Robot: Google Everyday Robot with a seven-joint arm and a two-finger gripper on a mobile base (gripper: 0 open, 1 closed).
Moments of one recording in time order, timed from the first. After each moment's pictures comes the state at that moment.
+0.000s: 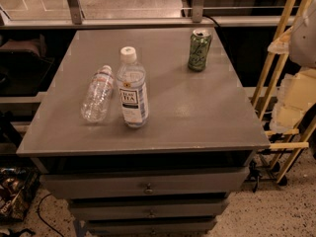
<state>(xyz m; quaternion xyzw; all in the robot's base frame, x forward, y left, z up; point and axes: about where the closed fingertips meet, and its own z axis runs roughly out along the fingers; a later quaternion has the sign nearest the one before) 0.438 -0.216 0.977 -0.60 0.78 -0.04 0.16</state>
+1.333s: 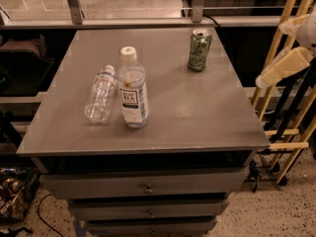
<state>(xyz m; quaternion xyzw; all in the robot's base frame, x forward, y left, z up) 0.570 -0.268 0.964 -0.49 0.79 0.03 0.37</state>
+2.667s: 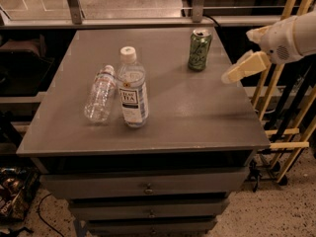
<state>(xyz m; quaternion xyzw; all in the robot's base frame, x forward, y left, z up) 0.621 -0.220 0.931 -0.46 0.77 0.11 0.43</state>
